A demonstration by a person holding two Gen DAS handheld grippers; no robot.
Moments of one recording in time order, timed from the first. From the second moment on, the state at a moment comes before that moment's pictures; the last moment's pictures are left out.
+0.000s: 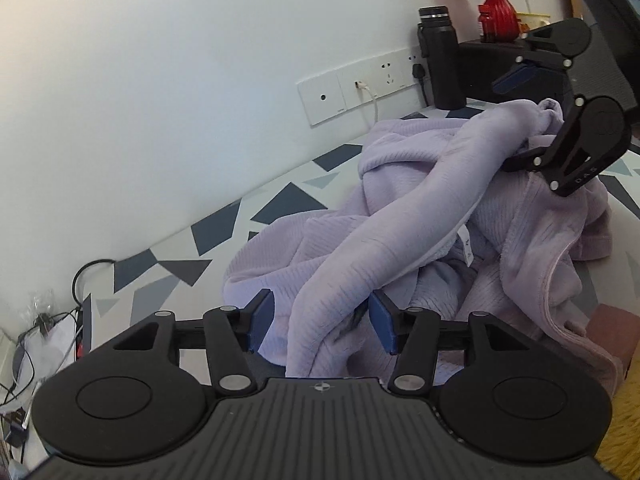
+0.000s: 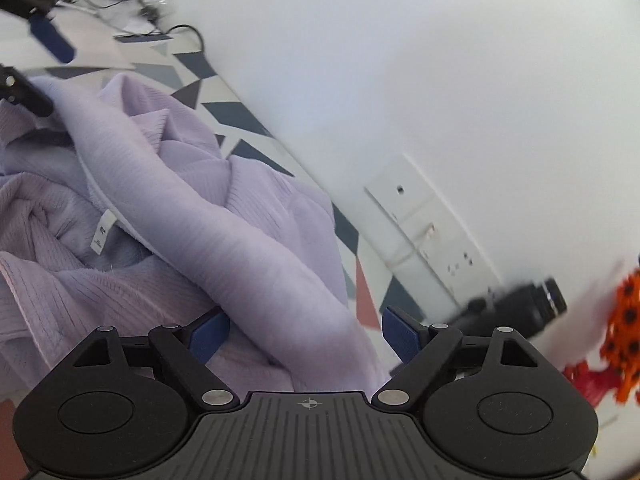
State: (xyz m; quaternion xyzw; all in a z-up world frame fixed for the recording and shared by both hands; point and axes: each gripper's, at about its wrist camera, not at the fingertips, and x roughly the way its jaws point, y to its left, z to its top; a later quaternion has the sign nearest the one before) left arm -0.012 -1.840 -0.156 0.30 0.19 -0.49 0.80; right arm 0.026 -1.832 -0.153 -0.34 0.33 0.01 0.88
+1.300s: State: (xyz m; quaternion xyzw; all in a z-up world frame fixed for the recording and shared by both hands) left arm 0.024 -1.848 -0.136 0.09 0.27 -0.47 0.84; right arm 0.023 -1.891 -0.125 0.04 0.30 -0.05 0.95
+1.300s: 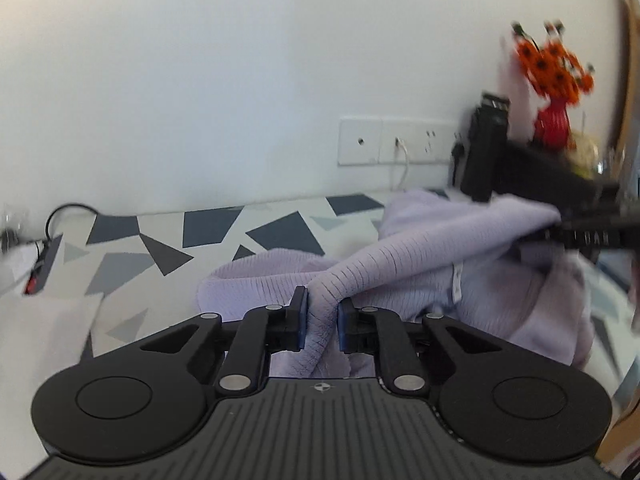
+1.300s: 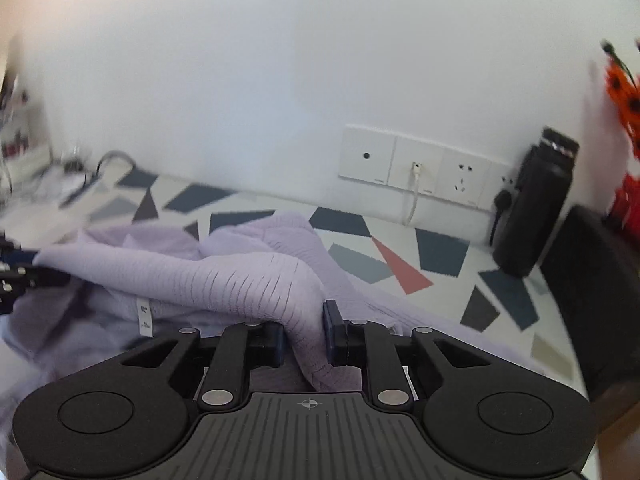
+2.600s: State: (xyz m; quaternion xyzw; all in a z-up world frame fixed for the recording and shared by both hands) left arm 0.103 -1.821 -0.004 -0.12 0.22 -0.46 0.85; right arm 0.045 -1.904 -0.023 0.19 0.15 0.00 0.97
